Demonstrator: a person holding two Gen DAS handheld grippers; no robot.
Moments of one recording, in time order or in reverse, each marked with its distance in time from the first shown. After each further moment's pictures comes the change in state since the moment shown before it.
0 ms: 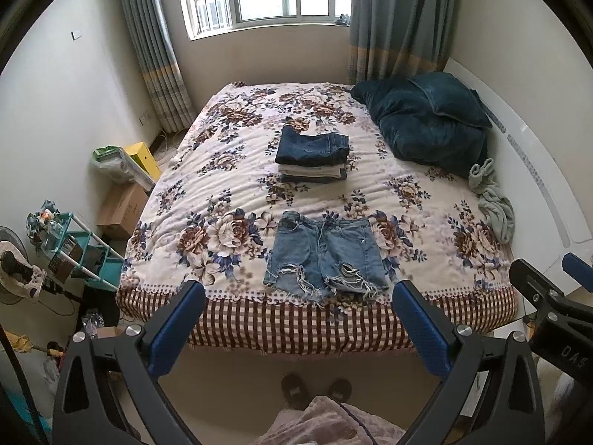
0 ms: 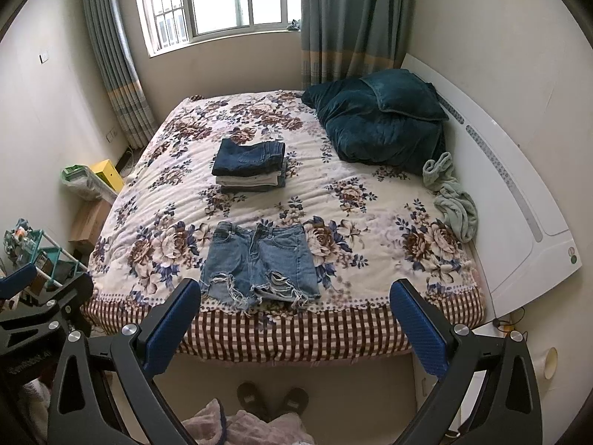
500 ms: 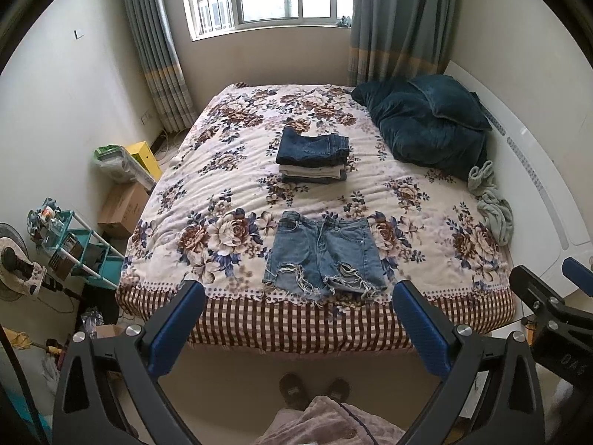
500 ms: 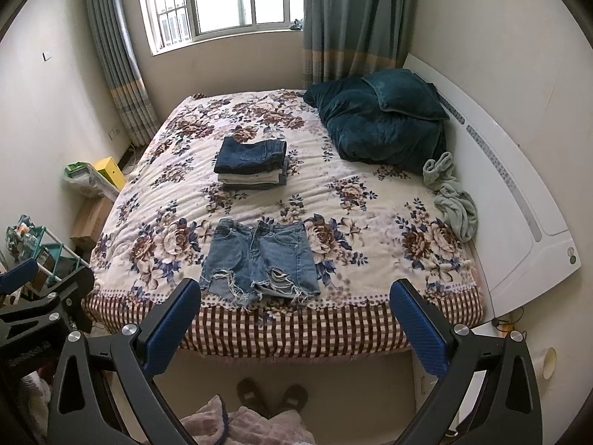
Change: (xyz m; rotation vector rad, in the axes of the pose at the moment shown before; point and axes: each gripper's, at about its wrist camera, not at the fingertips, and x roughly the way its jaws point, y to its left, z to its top) left arm -0.001 -0.001 0.005 0.001 0.004 0.001; right arm -0.010 -0.008 -0.002 -0.001 0.002 0.009
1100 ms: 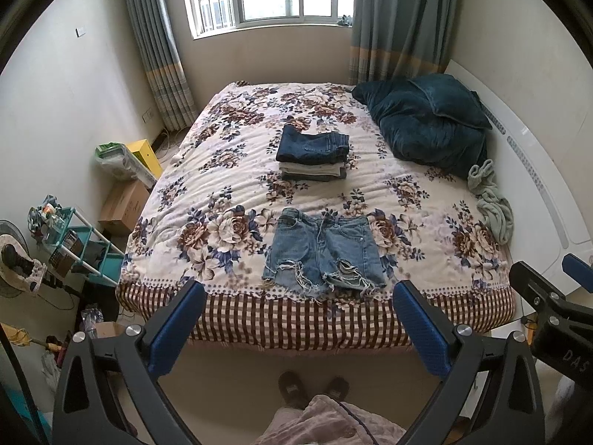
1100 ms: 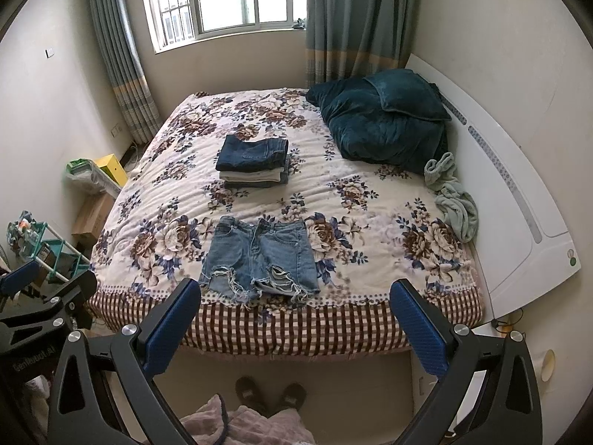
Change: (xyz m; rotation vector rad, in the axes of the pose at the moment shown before) left arm -0.002 0.001 -0.005 0.000 -0.001 -0.002; right arm -0.001 0.002 -0.006 -0.005 0.001 0.000
